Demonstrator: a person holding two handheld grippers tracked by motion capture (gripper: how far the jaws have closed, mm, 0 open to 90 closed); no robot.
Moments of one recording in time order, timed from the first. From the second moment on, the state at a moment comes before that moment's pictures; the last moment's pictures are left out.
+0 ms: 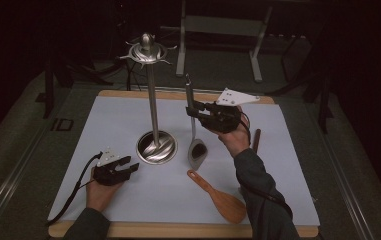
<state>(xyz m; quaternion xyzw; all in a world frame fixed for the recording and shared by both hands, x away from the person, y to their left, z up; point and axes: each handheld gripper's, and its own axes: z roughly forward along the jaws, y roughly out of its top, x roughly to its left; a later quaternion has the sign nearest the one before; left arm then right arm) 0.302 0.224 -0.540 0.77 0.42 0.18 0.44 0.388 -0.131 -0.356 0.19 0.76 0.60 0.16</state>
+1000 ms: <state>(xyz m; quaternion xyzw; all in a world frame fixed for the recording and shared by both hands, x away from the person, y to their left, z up) 0.302 0.224 -0.540 0.77 0.42 0.18 0.44 0.385 -0.111 -0.332 0.18 0.74 0.63 0.15</state>
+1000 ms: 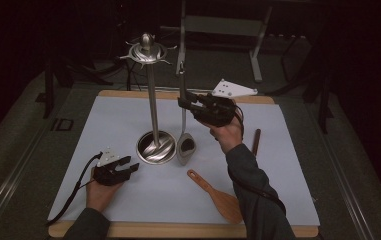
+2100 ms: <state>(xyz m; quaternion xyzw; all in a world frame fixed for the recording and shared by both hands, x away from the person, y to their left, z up) 0.302 0.224 -0.540 0.77 0.42 0.18 0.44 0.384 -0.090 -0.326 0.16 0.77 0.59 0.17</state>
